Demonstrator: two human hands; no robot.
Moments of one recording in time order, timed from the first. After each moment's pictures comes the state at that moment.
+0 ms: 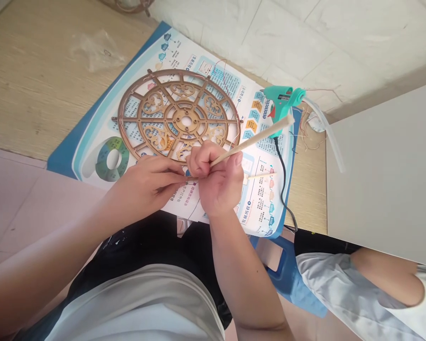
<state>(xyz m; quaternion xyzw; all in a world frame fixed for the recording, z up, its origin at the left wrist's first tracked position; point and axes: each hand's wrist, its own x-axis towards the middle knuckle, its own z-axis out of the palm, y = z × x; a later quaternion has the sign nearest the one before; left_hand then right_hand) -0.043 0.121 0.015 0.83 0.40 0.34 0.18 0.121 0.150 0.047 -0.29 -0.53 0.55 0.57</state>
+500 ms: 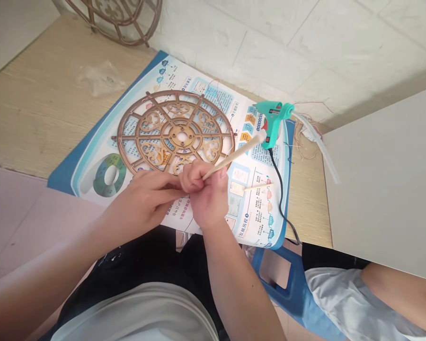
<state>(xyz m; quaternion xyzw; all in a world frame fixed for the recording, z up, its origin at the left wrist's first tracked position) -0.039 0.119 0.024 0.85 0.41 0.27 0.20 0.117 0.152 0.041 -0.27 -0.50 0.58 0.59</state>
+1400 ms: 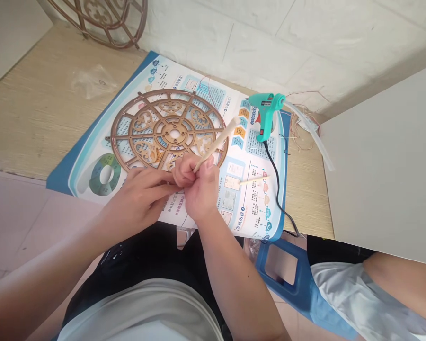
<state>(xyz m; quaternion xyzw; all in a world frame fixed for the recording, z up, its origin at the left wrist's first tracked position) -0.035 0.115 0.026 0.86 0.41 0.26 0.15 0.118 0.153 0.037 -0.27 -0.46 0.57 0.62</state>
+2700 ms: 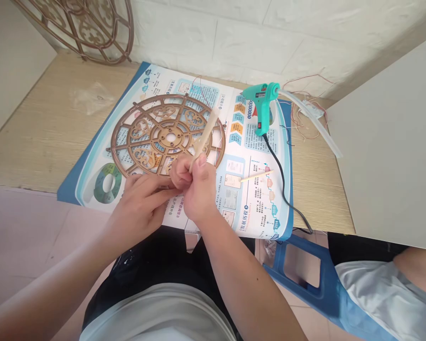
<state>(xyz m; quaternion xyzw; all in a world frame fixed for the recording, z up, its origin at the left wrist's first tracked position) -0.029 0.110 0.025 0.85 0.43 0.28 0.08 0.120 0.152 0.035 -0.27 -0.44 0.58 0.63</state>
